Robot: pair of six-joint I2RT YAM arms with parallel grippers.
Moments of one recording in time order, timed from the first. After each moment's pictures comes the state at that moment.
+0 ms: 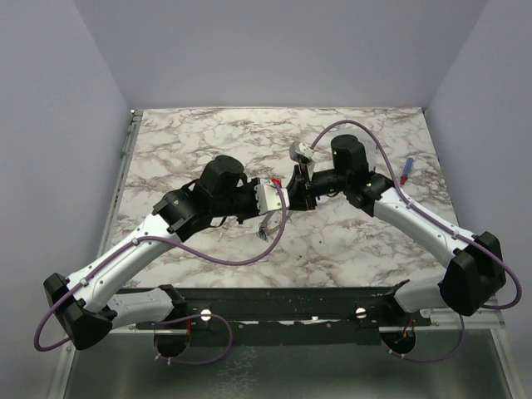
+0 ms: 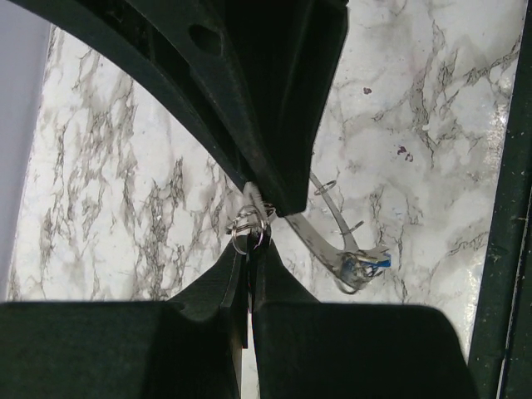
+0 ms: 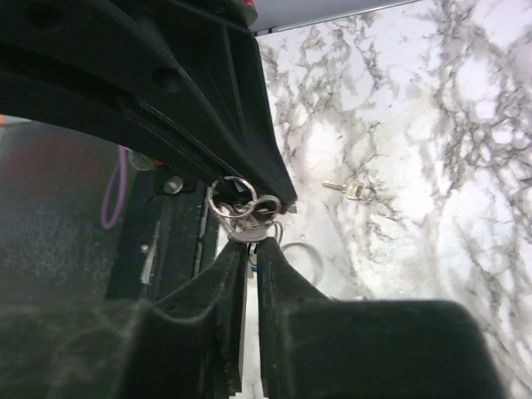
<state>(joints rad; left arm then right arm) -0.81 1.12 1.17 -0.63 0.29 0.64 0.60 1.38 1.08 -0.09 -1.05 -0.12</state>
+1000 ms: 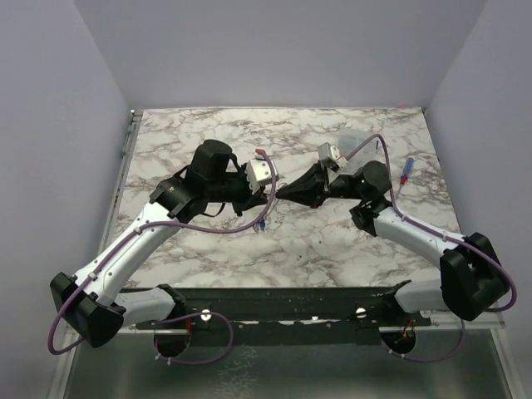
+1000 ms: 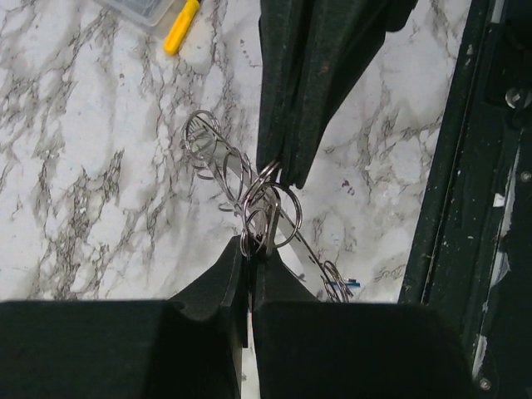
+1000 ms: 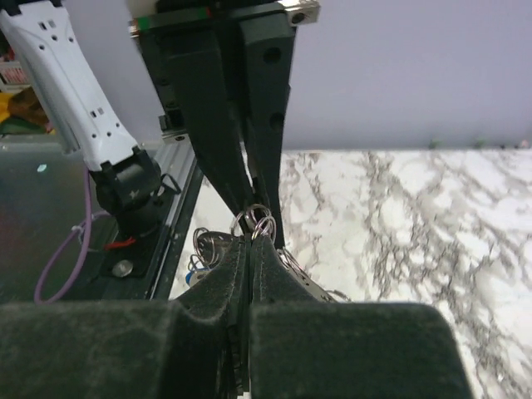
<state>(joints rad) -0.64 1.16 1.18 -0.62 0.50 0.41 0.55 1.33 0.78 0.78 -1.04 0.21</state>
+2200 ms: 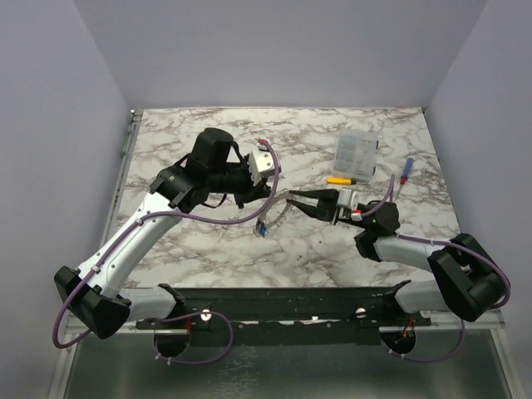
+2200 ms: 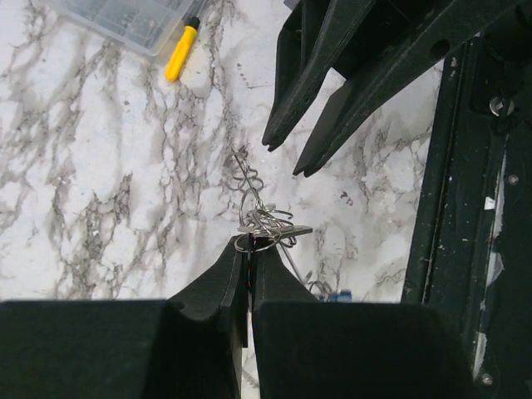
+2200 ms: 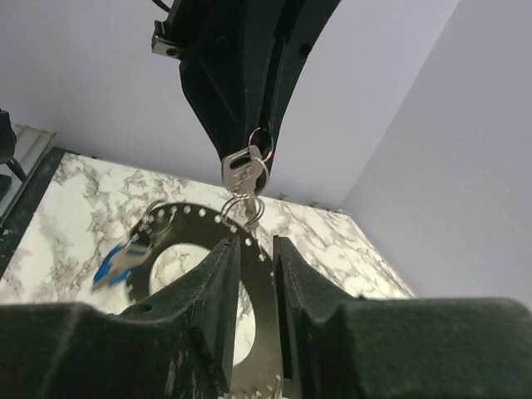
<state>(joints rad) -0.62 1.24 1.33 -0.69 0.60 0.43 0.56 1.34 0.41 1.47 -0.80 -0.09</state>
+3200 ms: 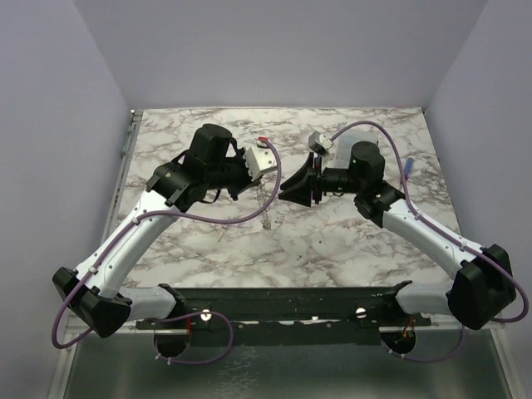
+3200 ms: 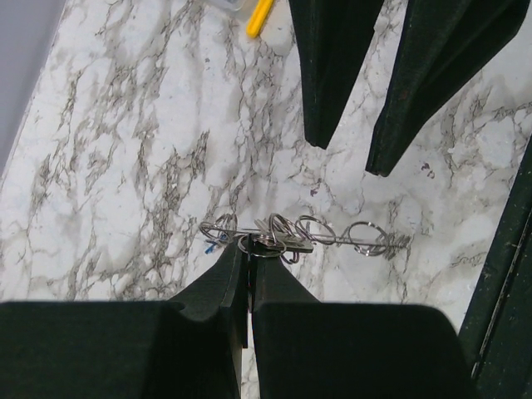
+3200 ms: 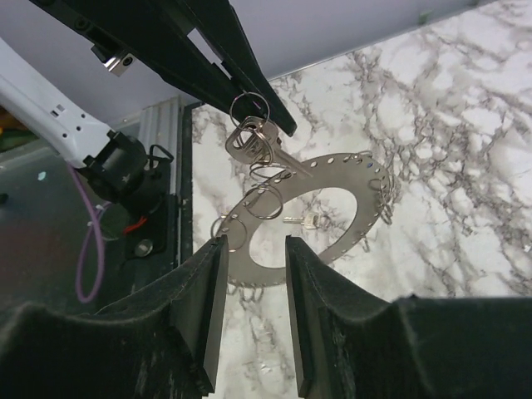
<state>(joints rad) -0.62 1.25 1.40 -0.77 0.38 0.54 0.55 1.28 0.92 0.26 -0.91 0.13</state>
